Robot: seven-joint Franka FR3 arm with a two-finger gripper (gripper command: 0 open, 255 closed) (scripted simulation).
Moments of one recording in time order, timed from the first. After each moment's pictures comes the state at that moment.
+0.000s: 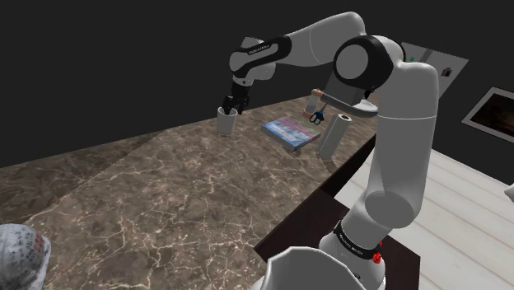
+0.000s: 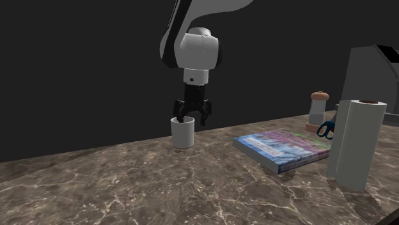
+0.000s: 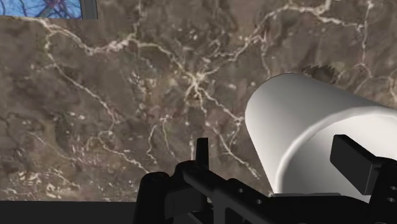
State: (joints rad) arm -0.05 0.44 -0.13 -1.69 0.16 2.17 -0.28
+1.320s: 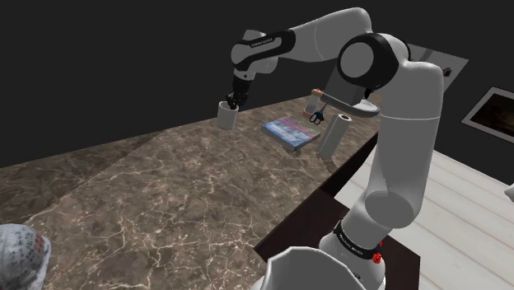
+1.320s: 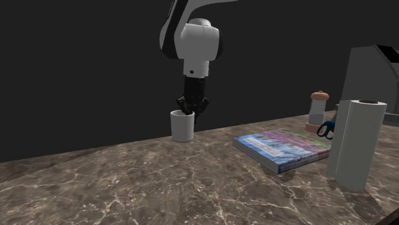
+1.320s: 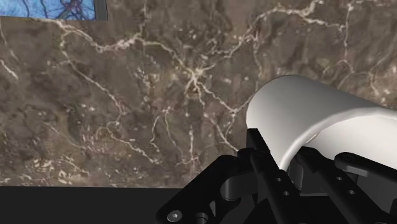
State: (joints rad) arm -0.05 0.41 -0.14 -1.67 0.15 2.12 -0.28
